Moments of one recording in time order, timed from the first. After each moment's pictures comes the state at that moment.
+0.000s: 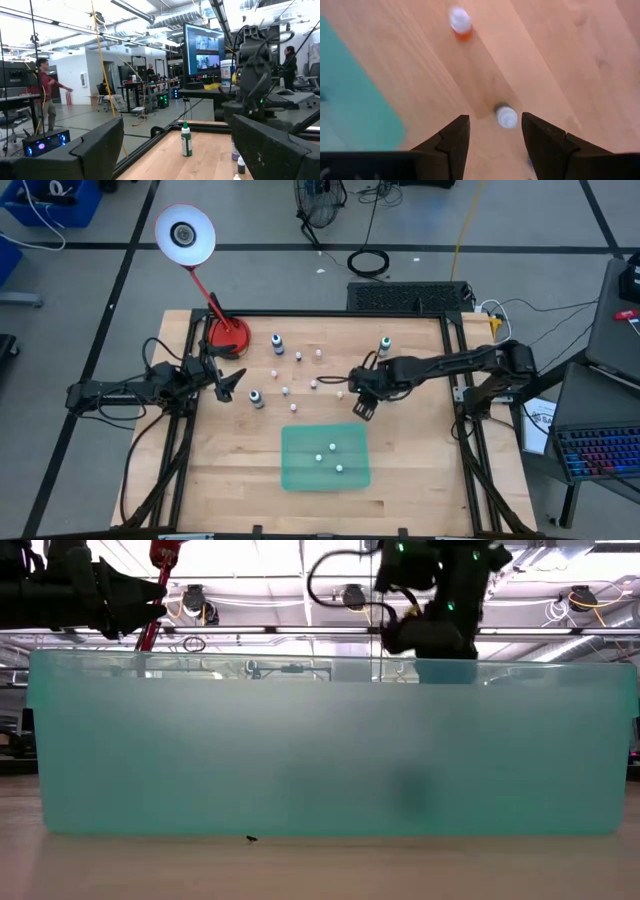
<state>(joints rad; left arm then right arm) 0.06 0.13 0.01 0.42 -0.32 0.18 -0.03 1.62 1.10 -0.80 0.13 0.51</state>
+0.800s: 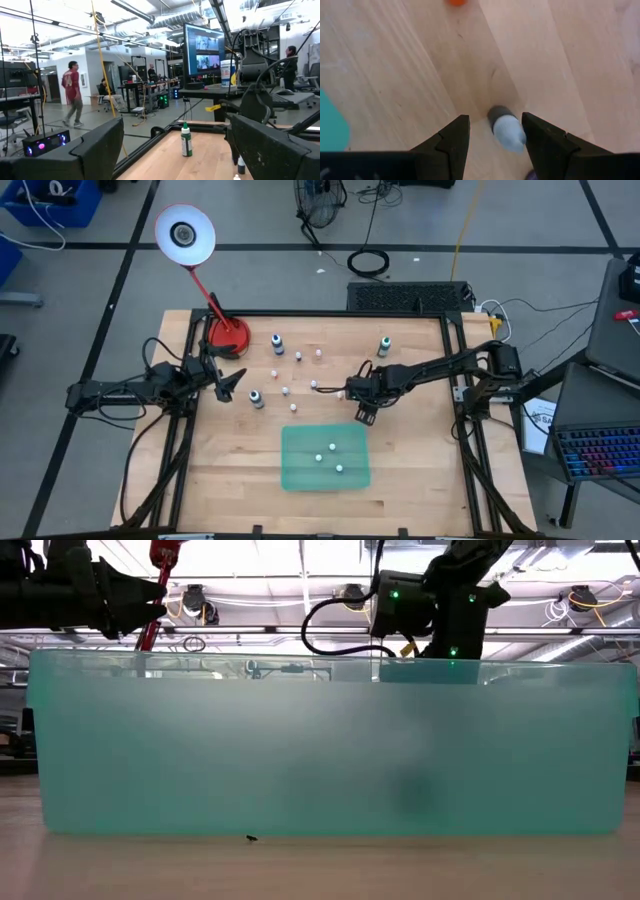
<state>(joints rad) 0.06 0.13 0.01 0.42 -0.32 0.18 -0.03 1.73 1.03 -0.71 0.16 0.39</state>
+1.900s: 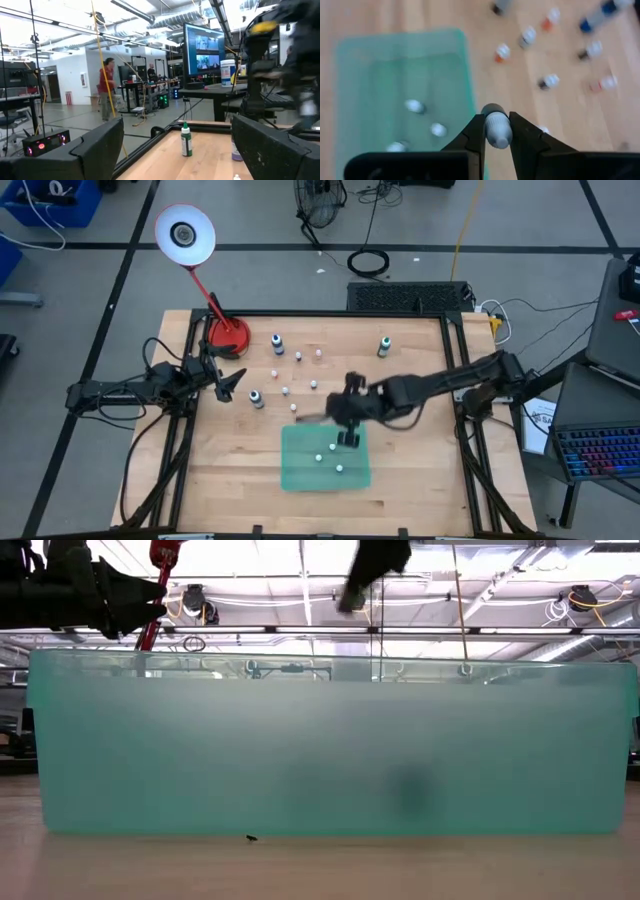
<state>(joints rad) 0.07 0.13 0.01 0.42 -0.32 0.18 0.27 1.76 1.64 -0.90 0.29 0.27</state>
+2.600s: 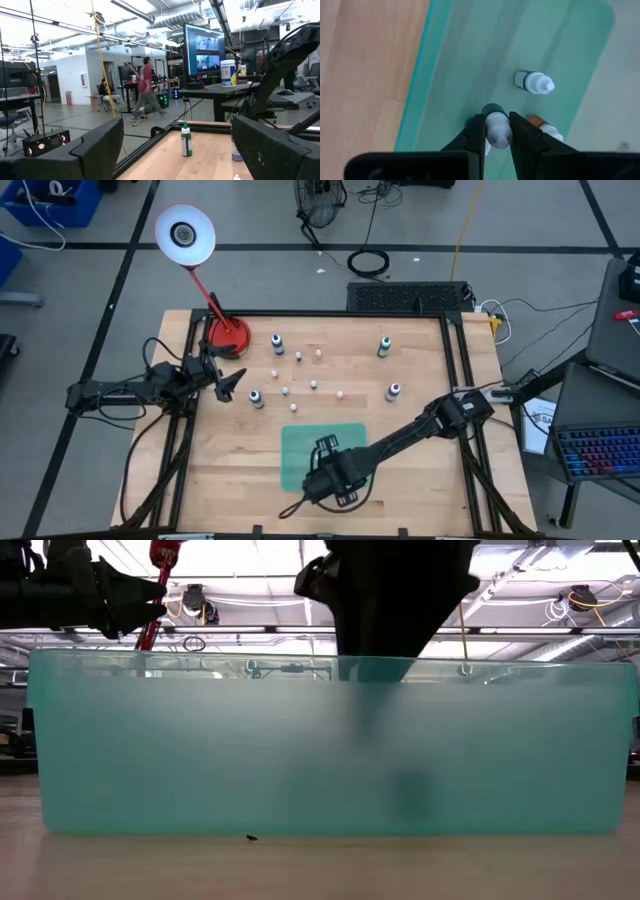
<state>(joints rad) 0.07 0.13 0.01 0.42 -0.32 0.18 0.47 2.31 2.05 -1.17 0.20 0.09</state>
